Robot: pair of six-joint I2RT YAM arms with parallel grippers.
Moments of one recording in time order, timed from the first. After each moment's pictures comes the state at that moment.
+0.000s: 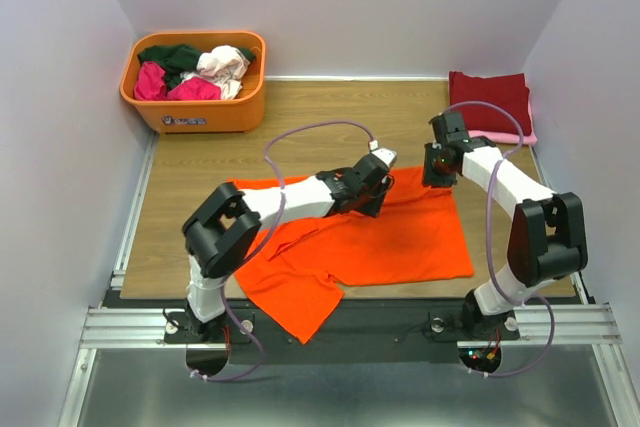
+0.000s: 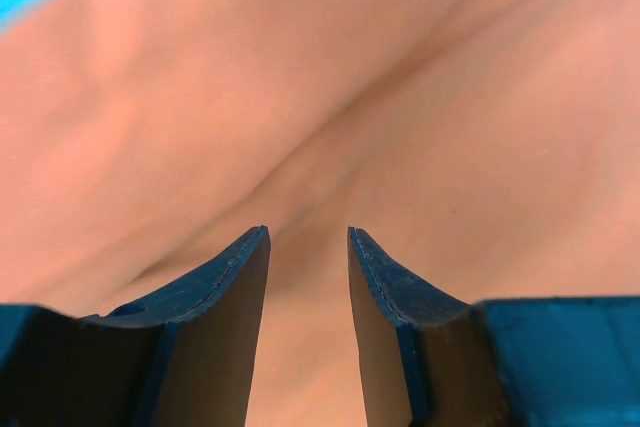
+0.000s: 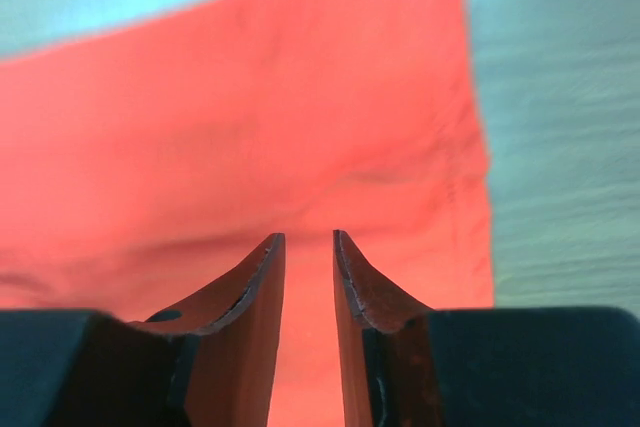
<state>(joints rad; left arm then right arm) -0.97 1.91 1.34 -0.27 -0.12 -0.41 0.22 1.59 1.12 -0.65 0.12 0.34</state>
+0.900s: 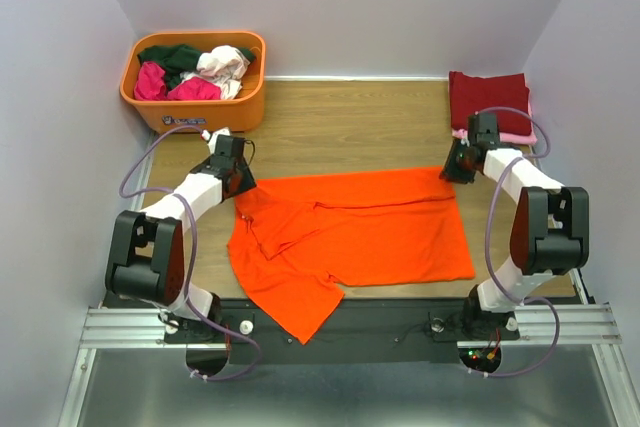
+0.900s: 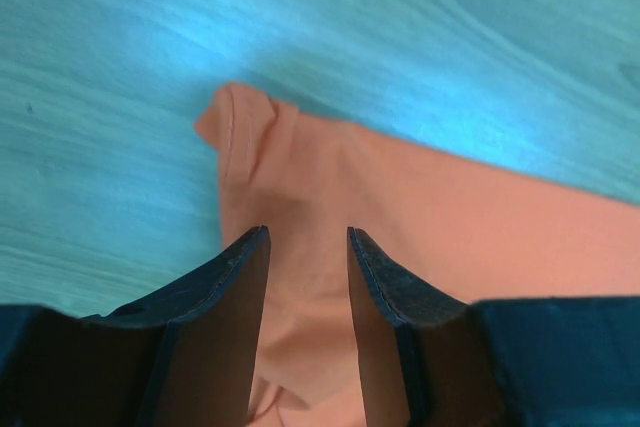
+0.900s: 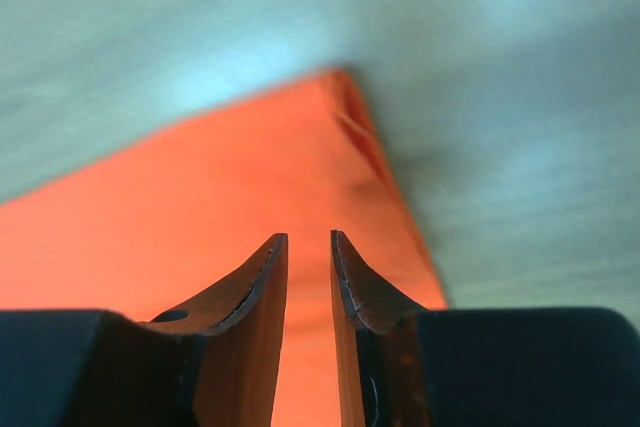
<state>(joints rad) -0.23 1.48 0.85 -0.30 -0.22 -0.56 -0.03 1.64 1.05 -0.44 -0.07 0.39</state>
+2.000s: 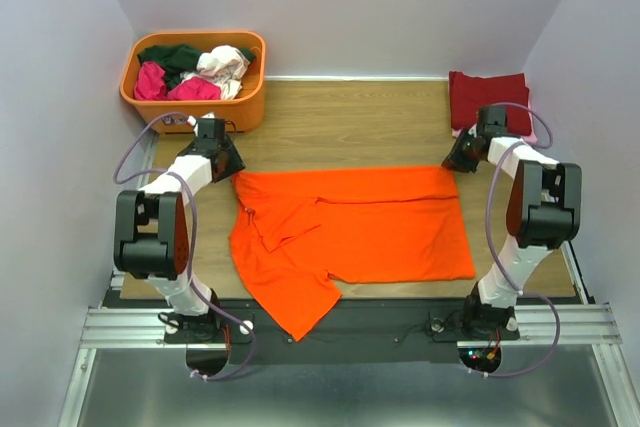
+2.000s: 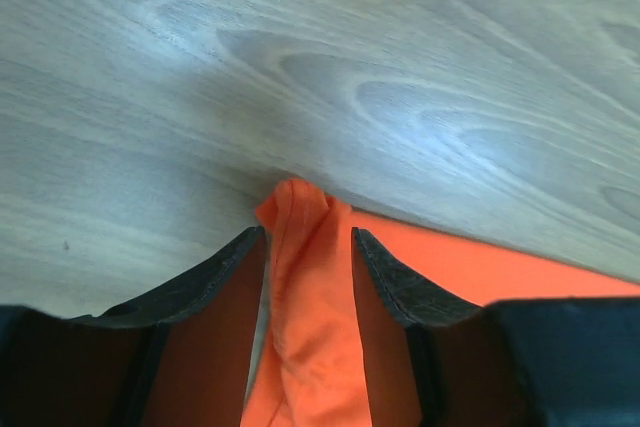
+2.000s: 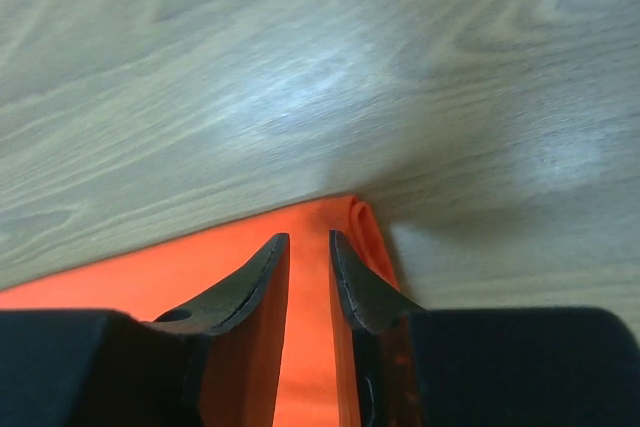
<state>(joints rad) -0.07 1.65 1.00 -0.25 -0.10 -0.49 -0.12 1.86 1.20 -0.33 -0.20 0.42</state>
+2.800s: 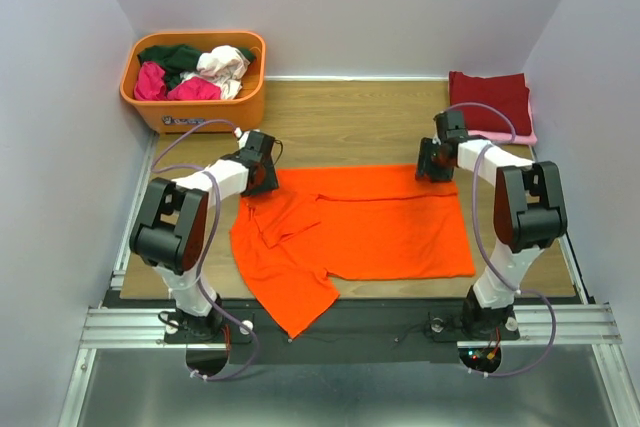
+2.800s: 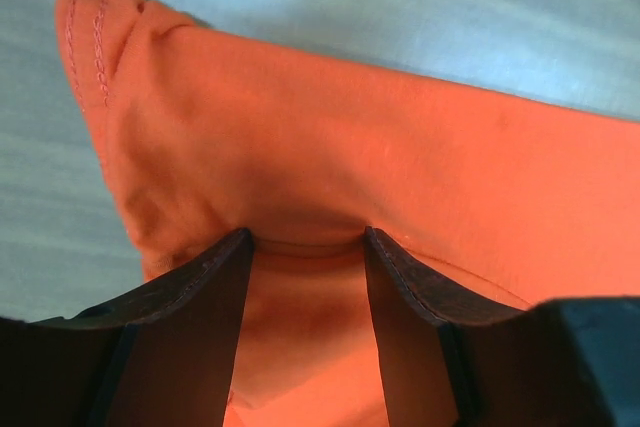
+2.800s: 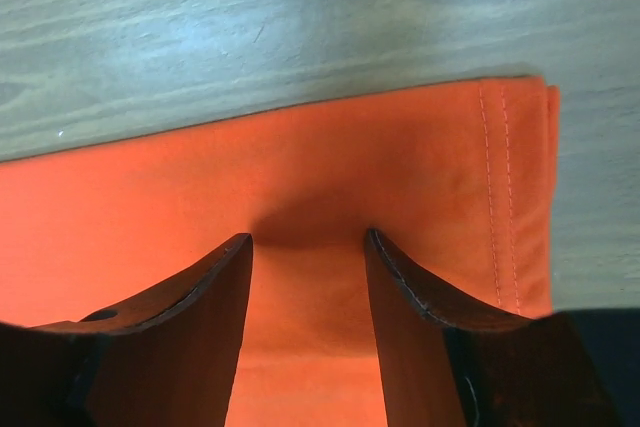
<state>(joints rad) -0.34 1.69 0.96 -0.32 -0.25 -0.53 0.11 1.81 1.15 -0.40 0.01 0.32</state>
